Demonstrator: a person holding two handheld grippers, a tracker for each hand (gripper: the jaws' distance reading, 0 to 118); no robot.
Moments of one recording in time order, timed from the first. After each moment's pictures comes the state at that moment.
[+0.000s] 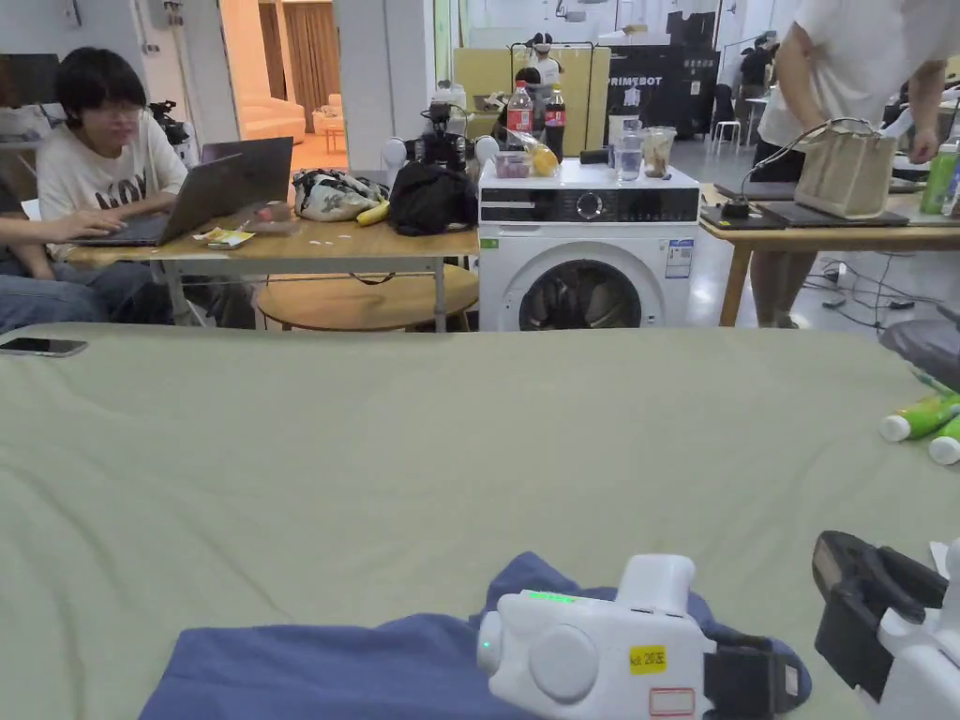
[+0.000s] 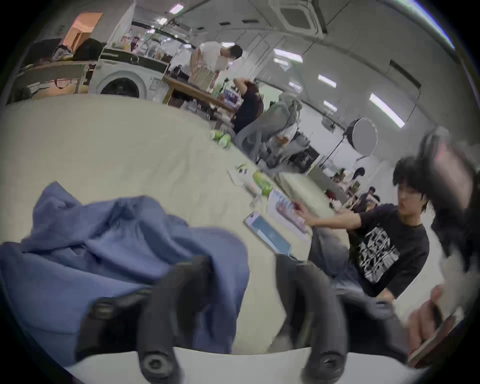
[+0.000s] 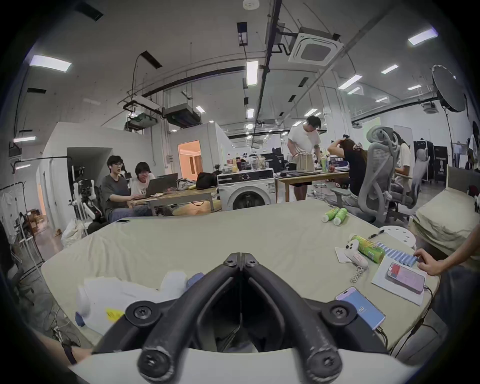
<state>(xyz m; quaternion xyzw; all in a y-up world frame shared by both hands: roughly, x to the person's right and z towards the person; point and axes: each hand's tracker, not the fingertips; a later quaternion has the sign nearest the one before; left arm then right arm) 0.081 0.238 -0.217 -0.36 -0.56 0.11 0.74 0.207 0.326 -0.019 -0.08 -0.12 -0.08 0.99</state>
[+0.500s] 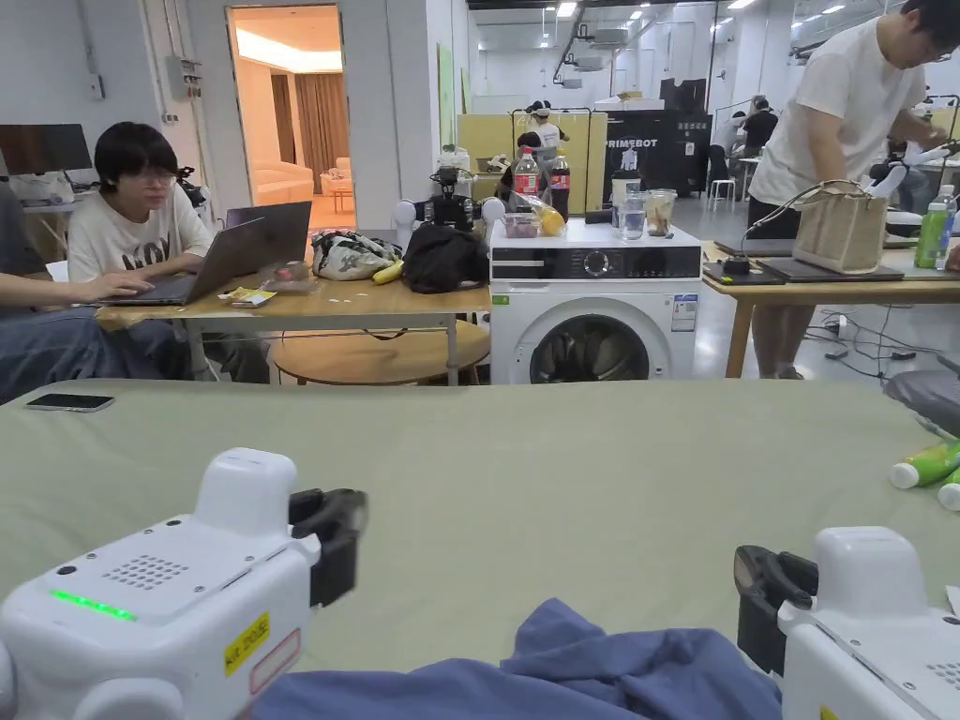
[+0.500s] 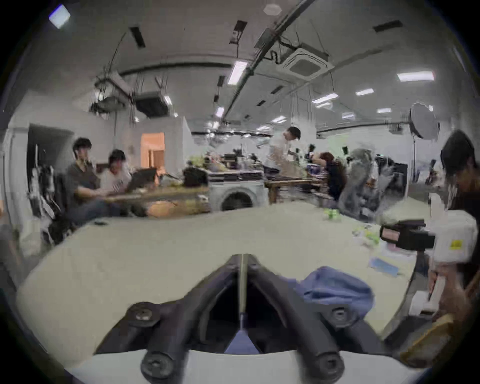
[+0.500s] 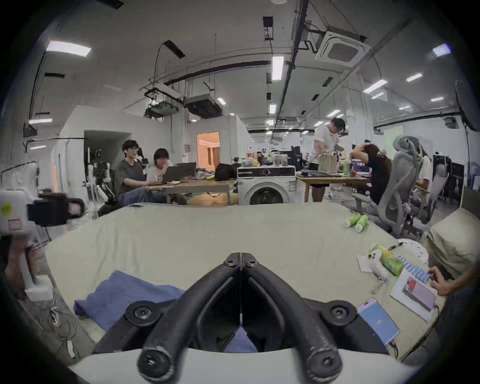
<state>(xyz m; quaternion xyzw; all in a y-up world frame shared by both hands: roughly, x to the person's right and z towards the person) -0.184 0.369 -0.167 -0.08 -0.27 -0.05 0.96 0.178 0.318 -0.068 -0.10 -0.07 -0.04 0.99</state>
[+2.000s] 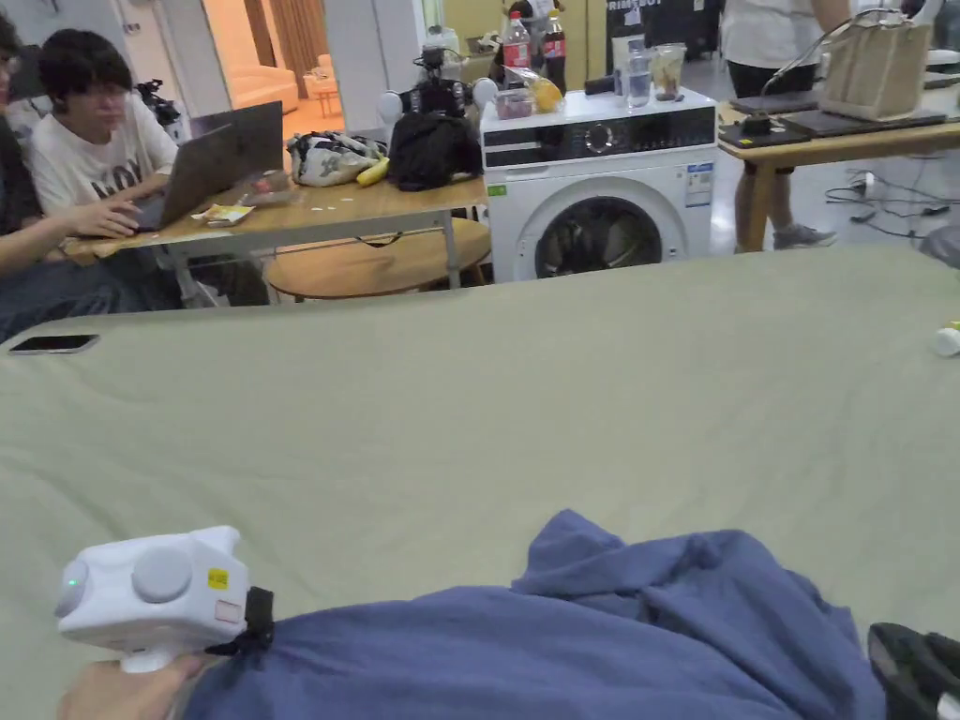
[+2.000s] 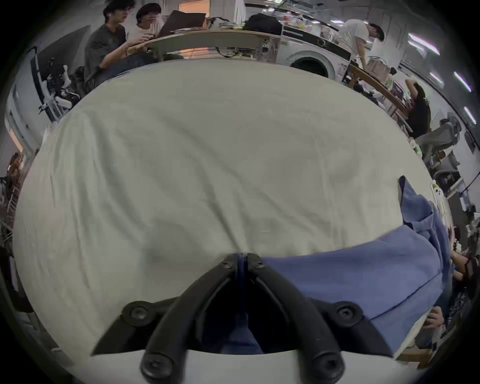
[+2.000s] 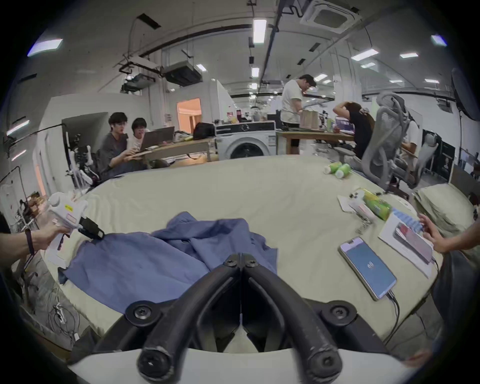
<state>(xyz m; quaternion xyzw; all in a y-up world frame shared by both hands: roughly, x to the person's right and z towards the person) -0.226 0.189 -0.384 -0.51 -0.12 -0.01 0.85 0.231 0.244 -0.030 -0.22 -0.12 -0.08 0.96</state>
